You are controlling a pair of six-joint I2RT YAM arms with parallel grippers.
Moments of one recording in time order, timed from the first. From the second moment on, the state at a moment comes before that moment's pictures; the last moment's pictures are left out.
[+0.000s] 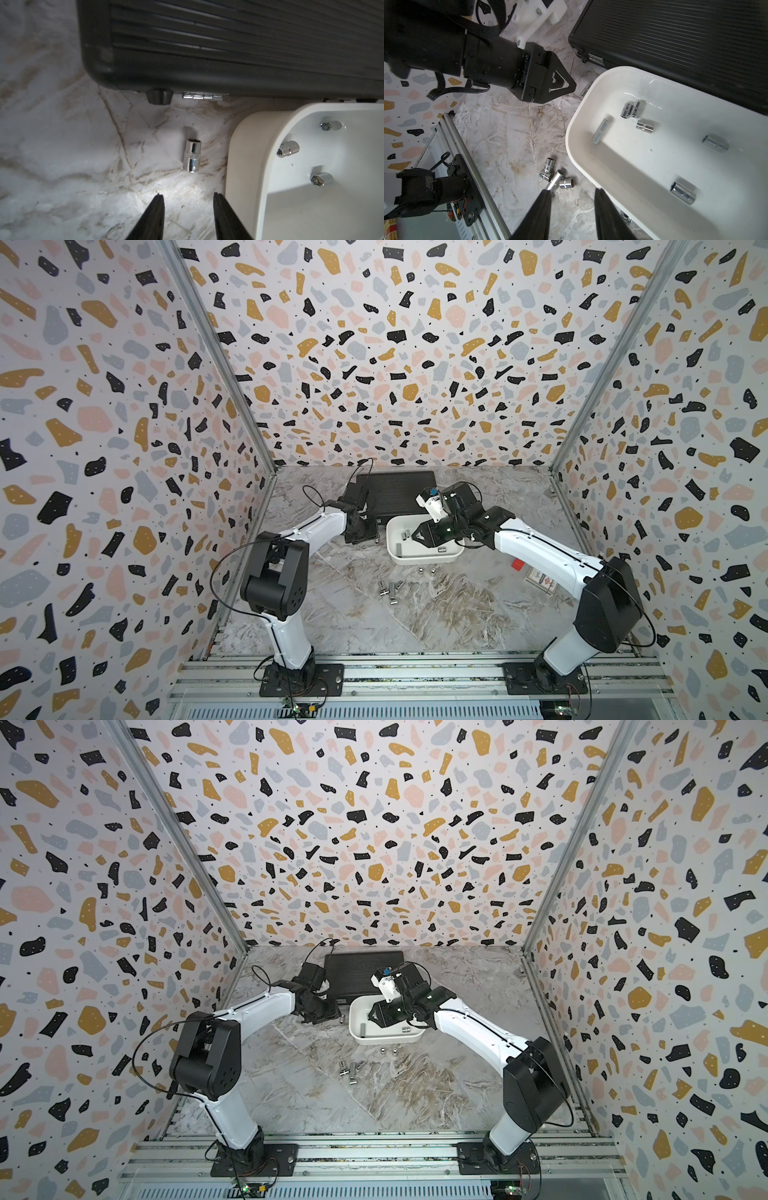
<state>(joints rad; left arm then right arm) -0.31 1.83 1.27 -0.59 0.18 -0.46 0.68 1.61 1.32 -0.51 -0.38 0.24</state>
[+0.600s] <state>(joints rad) -0.31 1.93 1.33 -0.60 0.17 -0.45 0.70 1.66 1.35 -0.52 -0.38 0.25</state>
